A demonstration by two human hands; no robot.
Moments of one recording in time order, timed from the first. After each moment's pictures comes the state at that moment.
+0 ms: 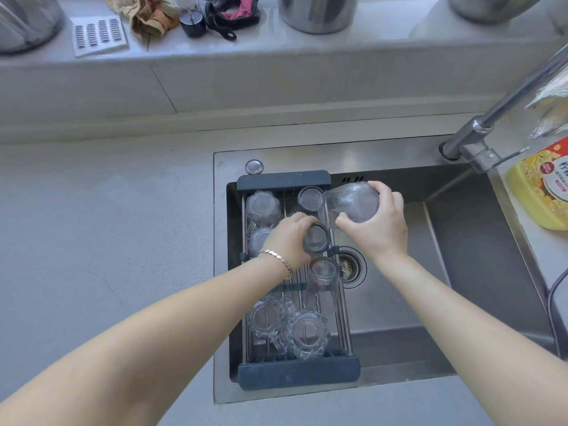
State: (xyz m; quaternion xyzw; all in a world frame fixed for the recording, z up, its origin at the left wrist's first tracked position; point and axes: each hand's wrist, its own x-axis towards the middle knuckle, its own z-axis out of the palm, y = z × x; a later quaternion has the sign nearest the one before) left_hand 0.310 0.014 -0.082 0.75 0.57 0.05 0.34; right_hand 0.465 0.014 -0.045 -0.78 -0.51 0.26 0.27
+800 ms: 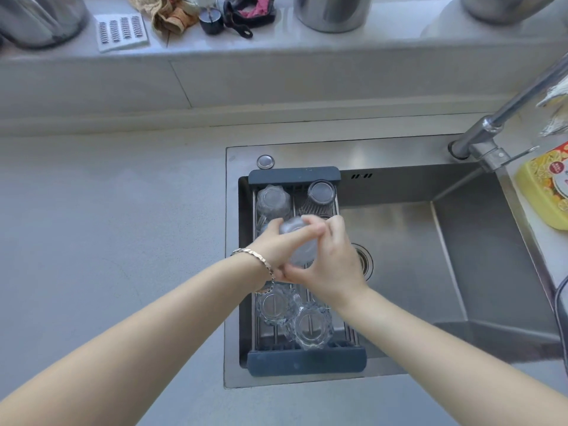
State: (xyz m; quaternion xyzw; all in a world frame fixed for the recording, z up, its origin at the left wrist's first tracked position) left_hand 0.277 -0.019 -0.014 0.25 0.64 0.16 0.70; right_hand 0.392 -0.047 -0.032 -0.63 -0.70 0.27 0.19
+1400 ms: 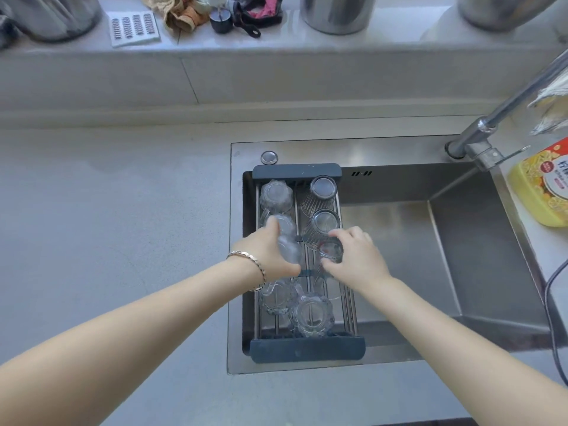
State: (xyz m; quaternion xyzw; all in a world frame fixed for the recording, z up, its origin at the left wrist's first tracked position) left_hand 0.259 -0.038 -0.015 0.63 0.68 -0.09 0.37; right_hand 0.434 -0.046 -0.055 -0.69 -0.67 0.29 -0.02
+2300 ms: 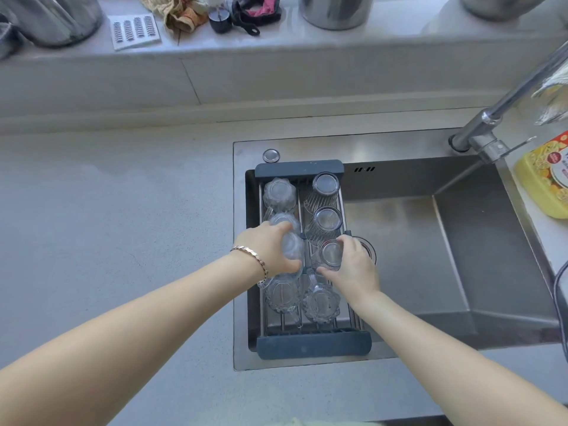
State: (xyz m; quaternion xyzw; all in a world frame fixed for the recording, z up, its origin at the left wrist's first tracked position) left_hand 0.257 -0.032 -0.024 0.72 0.63 -0.13 0.27; right_hand 0.427 -0.069 -0.093 -0.73 -0.61 0.31 0.05
